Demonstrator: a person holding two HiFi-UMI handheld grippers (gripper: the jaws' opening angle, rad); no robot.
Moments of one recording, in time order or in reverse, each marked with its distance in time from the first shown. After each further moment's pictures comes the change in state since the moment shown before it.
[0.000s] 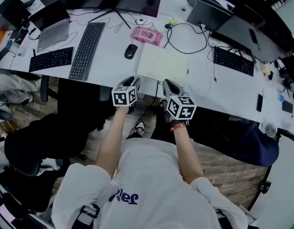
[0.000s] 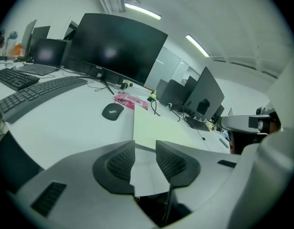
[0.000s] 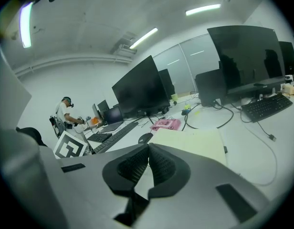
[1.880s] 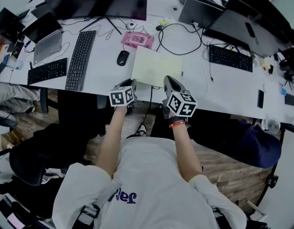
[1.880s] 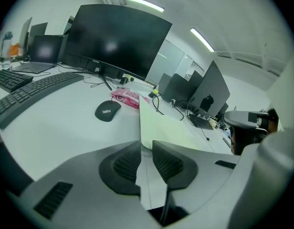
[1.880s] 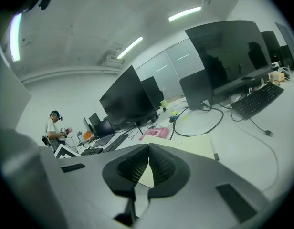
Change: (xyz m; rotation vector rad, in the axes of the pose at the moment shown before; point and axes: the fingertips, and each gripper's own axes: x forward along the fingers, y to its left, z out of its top) left arm 0.037 -0.010 0.017 -0.012 0.066 0.039; right arm 0.008 -0.063 0.032 0.134 -0.095 -0.056
